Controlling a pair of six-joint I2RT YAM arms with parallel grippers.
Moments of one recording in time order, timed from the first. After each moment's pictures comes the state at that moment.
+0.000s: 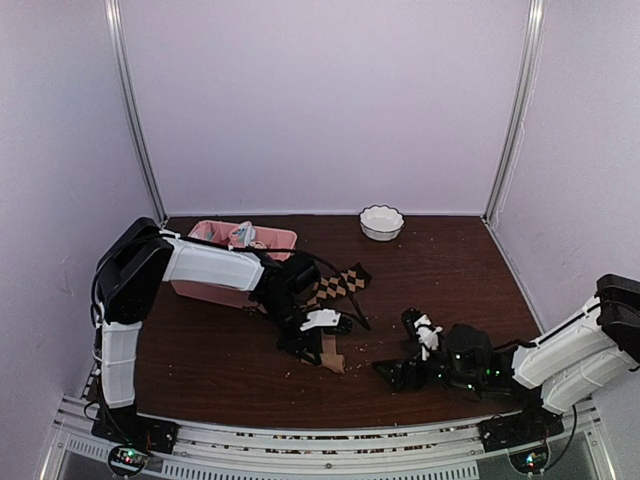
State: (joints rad) left arm -0.87 2.11 1.41 -0.69 0.60 0.80; right arm 1.05 1.36 0.17 0.77 0.14 0.36
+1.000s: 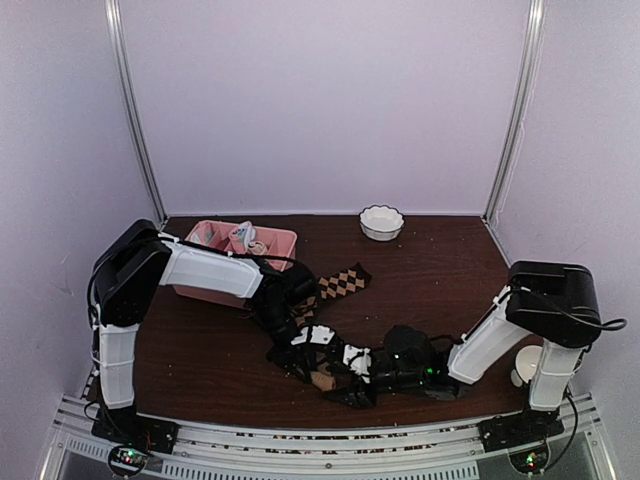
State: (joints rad) left arm -0.90 2.08 1.35 -0.79 0.67 0.96; right arm 1.12 1.85 0.51 0.92 -0.27 -0.10
